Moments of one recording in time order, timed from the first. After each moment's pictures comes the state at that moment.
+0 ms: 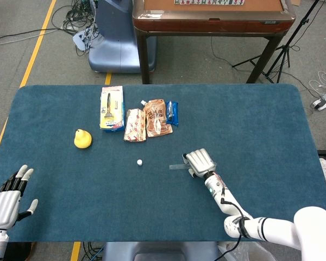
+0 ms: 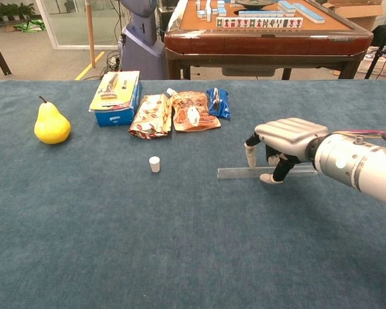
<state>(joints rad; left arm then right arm) -0.07 -1.15 -0.02 -1.67 1.44 1.45 0.14 0.78 -1.69 0.13 -1.36 -0.94 0.91 -0.57</state>
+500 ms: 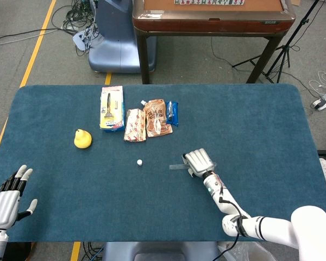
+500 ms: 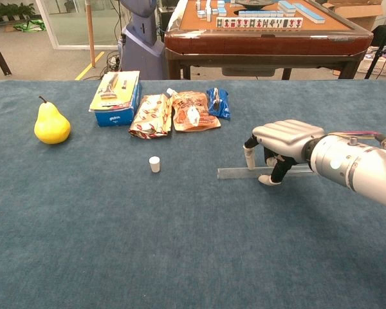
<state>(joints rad) -0.07 -1.15 -0.02 -1.66 1.44 1.44 0.14 0.80 -1.70 0.13 -1.34 -0.91 0.90 -0.59</state>
